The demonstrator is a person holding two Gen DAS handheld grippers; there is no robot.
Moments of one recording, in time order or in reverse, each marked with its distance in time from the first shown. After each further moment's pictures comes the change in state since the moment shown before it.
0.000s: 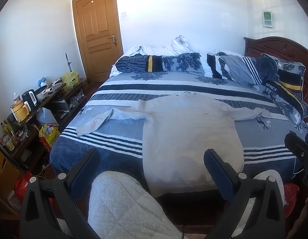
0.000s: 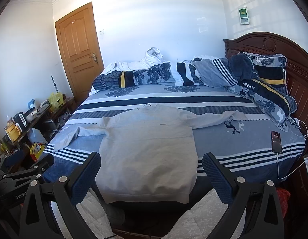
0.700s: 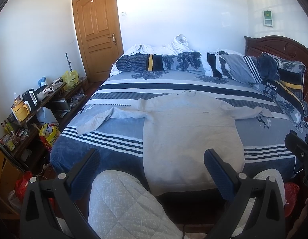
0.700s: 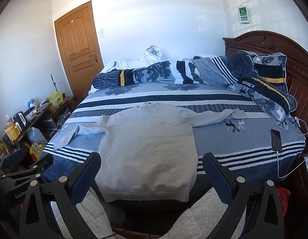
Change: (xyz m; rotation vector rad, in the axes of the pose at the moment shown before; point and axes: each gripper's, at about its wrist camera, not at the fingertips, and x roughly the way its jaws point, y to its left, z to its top) left arm 0.000 -0.001 0.000 0.002 0.001 0.001; right arm 0.005 0.001 -0.008 -0.004 -0.001 0.001
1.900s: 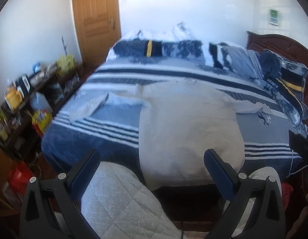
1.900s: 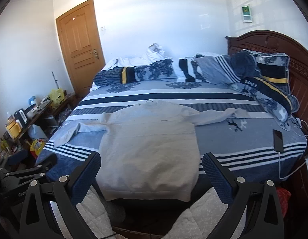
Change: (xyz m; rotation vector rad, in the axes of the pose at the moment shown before) left arm 0.048 0.031 -0.003 -0.074 0.133 -0.045; right arm 0.016 0.002 0.000 -0.010 0.004 0.034
